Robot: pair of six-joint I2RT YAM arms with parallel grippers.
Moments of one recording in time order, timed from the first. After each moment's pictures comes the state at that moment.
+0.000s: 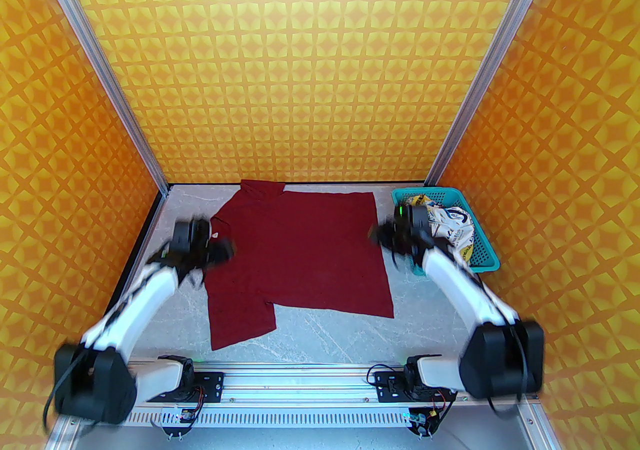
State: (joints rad) left arm -0.12 1.12 0.74 -0.64 0.13 -0.55; right arm 0.06 1.24 0.86 -0.56 -0.18 0.54
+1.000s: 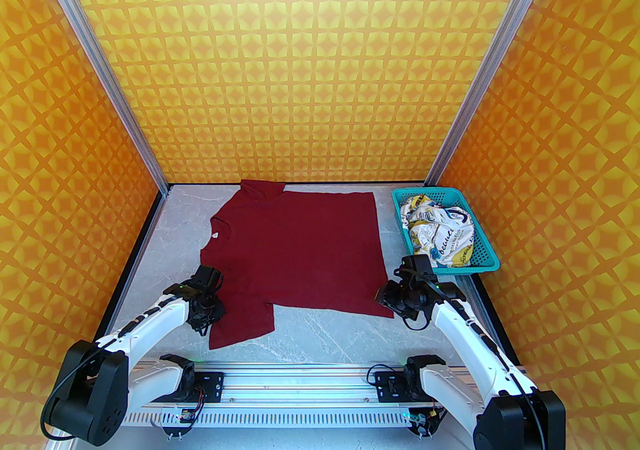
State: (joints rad) left arm -0.28 1.16 0.50 -0.69 -0.03 -0.79; right arm 0.05 1.00 0.61 -0.82 -0.19 0.60
